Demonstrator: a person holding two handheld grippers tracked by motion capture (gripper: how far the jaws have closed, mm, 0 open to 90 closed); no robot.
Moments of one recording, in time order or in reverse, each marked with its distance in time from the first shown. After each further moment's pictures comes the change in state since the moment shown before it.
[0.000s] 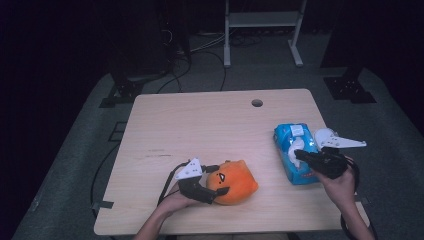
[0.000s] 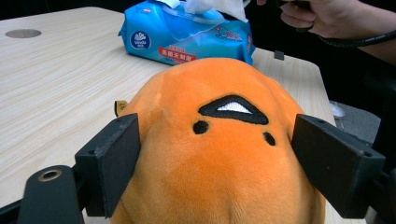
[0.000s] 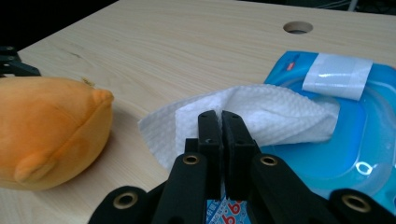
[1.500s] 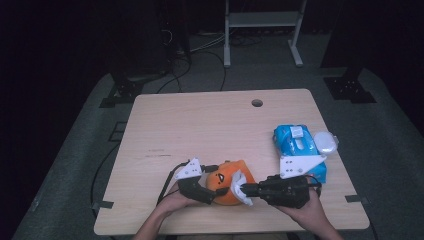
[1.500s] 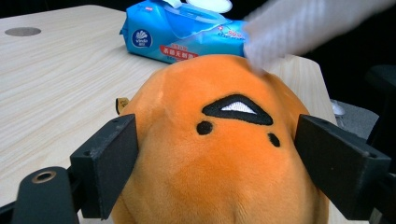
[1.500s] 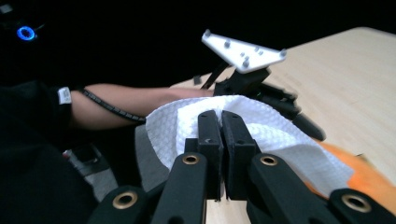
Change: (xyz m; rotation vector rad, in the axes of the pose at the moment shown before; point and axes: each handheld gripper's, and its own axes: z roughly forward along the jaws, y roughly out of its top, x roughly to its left) left arm 0.002 -0.001 -0.001 0.008 -0.002 0.007; right arm 0.165 0.041 -0.006 -0.005 0.611 -0.249
